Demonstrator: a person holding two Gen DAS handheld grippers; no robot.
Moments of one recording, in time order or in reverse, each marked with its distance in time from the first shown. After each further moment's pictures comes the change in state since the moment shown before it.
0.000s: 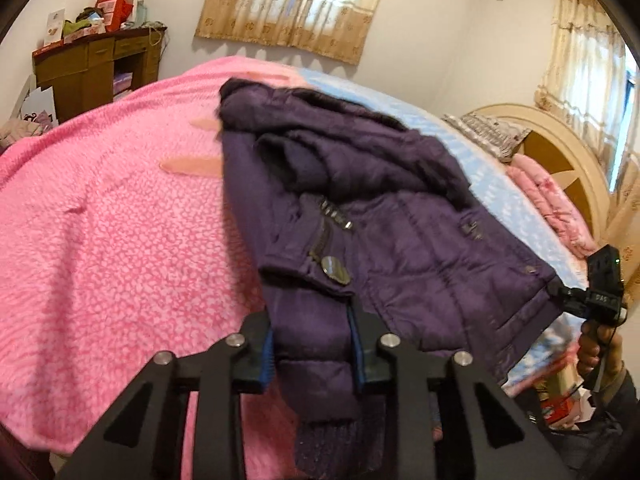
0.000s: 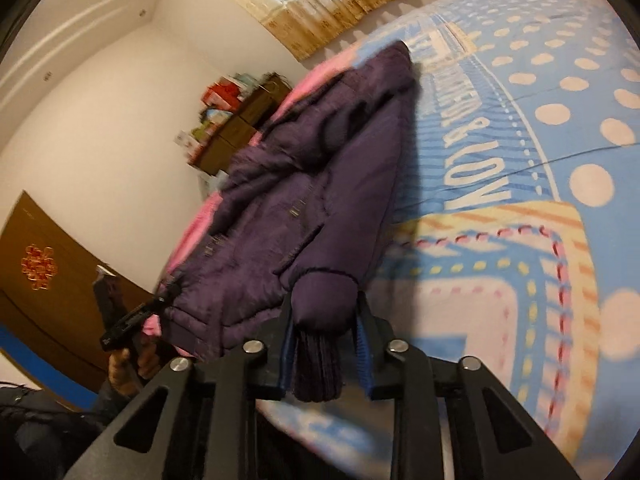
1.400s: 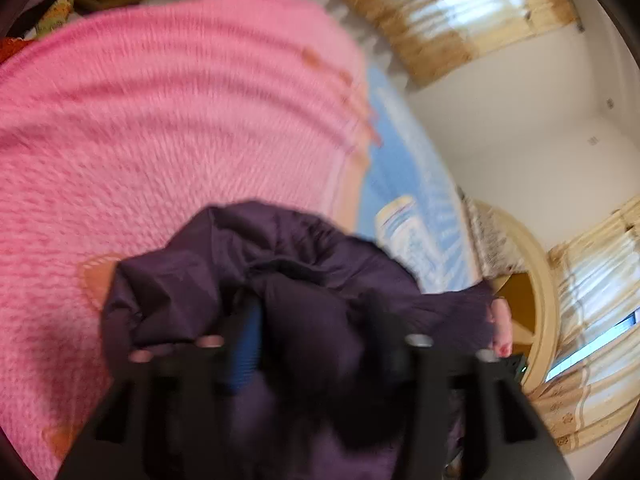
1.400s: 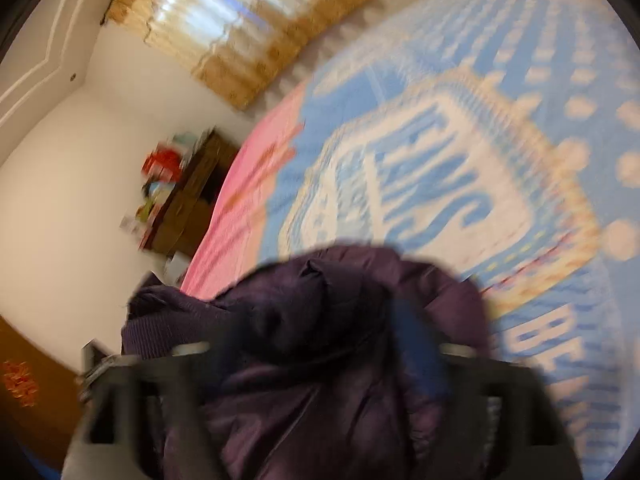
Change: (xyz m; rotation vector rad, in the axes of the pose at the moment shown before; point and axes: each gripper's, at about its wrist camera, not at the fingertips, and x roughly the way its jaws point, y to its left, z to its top) left arm 0.177 0.086 0.237 -0.559 0.132 -0.179; right arm 0.183 -0.059 0.308 0.169 -0.160 -0.164
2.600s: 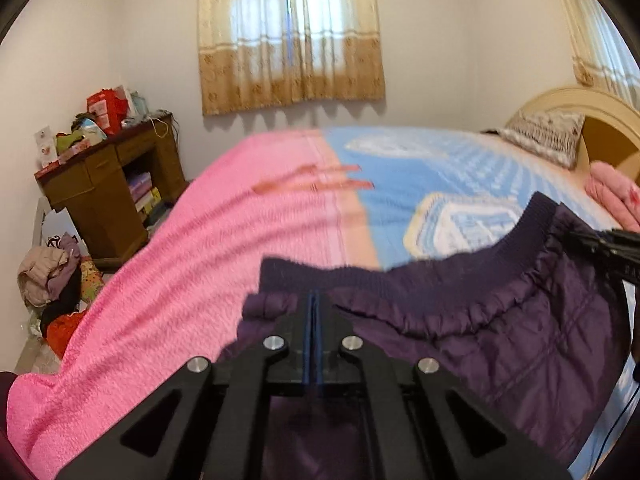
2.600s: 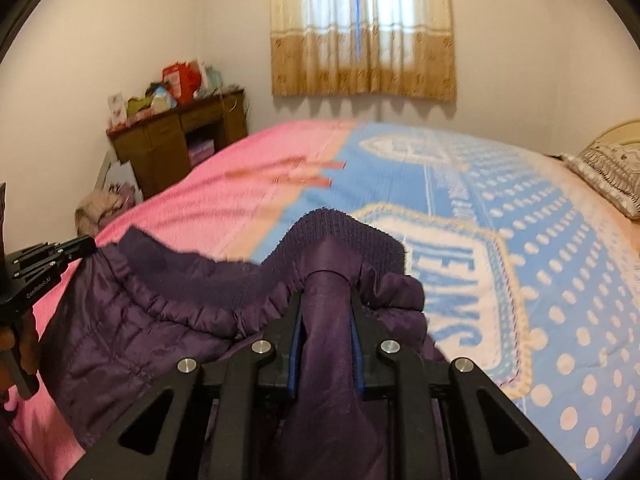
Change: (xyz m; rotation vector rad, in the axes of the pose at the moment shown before) left arm 0.006 -0.118 -0.047 0.782 -0.363 0.435; right arm -0.002 0.142 -0.039 -0.658 -0.100 -0.298
